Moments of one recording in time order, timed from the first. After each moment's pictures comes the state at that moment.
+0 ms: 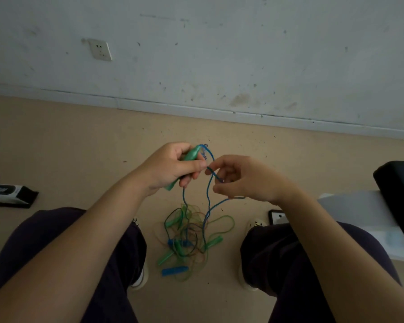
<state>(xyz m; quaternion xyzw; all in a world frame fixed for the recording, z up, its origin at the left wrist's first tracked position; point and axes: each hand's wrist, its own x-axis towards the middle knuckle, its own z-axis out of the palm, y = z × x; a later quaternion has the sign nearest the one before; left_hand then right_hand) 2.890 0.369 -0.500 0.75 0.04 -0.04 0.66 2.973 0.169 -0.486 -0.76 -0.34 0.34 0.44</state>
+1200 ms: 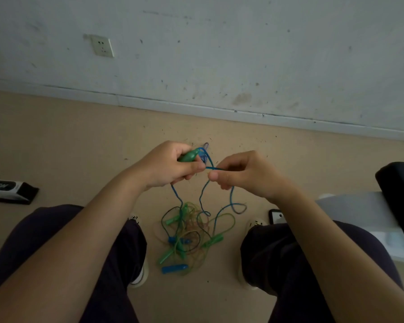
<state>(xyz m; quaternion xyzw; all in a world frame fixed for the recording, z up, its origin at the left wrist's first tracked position) 2.885 0.379 -0.495 0.82 0.06 -0.06 0.57 2.969 0.175 -0.485 -0.76 -0.33 0.27 0.50</state>
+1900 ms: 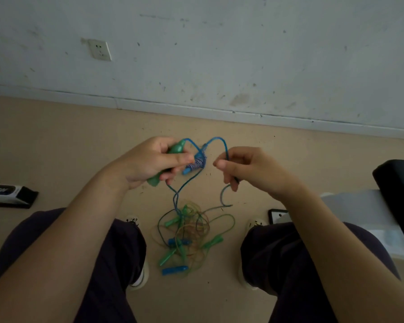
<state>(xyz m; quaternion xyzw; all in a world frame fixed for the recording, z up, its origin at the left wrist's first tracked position) 2.880 0.396 -0.486 0.74 0.03 -0.09 0.66 2.979 0.164 -0.484 -0.74 -0.31 0.29 0.52</state>
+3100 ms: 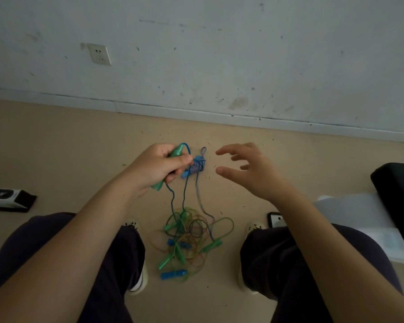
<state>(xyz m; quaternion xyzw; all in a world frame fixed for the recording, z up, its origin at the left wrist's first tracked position) 2.888 0.383 -0.499 0.76 0.13 -0.01 0.64 2.979 0.163 -0.490 -0.85 -0.31 0.13 0.40</state>
